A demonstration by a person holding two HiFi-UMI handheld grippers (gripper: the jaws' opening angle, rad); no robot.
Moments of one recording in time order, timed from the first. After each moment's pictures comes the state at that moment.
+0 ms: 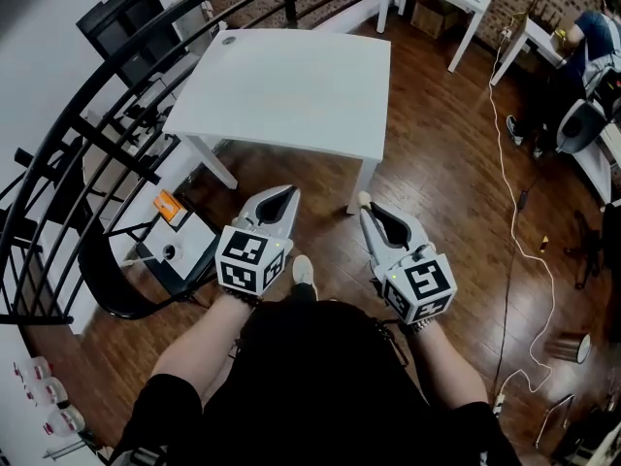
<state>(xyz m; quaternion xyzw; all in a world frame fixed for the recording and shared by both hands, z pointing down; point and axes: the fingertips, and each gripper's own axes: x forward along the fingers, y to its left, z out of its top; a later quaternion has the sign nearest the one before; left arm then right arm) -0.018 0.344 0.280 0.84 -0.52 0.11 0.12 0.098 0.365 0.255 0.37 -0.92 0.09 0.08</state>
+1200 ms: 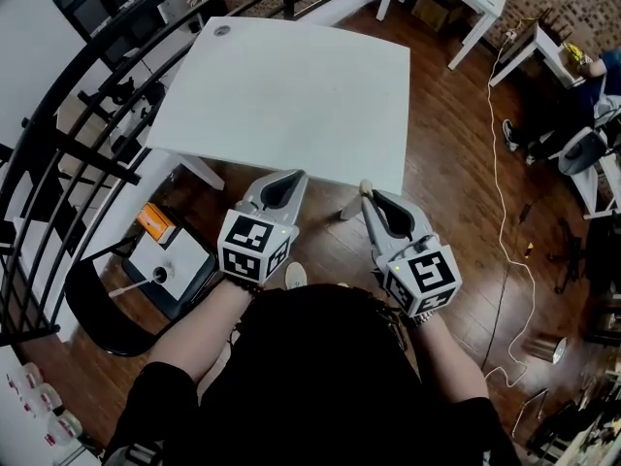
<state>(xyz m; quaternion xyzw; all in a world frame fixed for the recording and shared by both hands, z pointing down) -0.095 0.185 0.297 0.85 -0.49 0.08 0.16 0.004 0.210 0.261 0.38 -0.91 0.09 0.13</state>
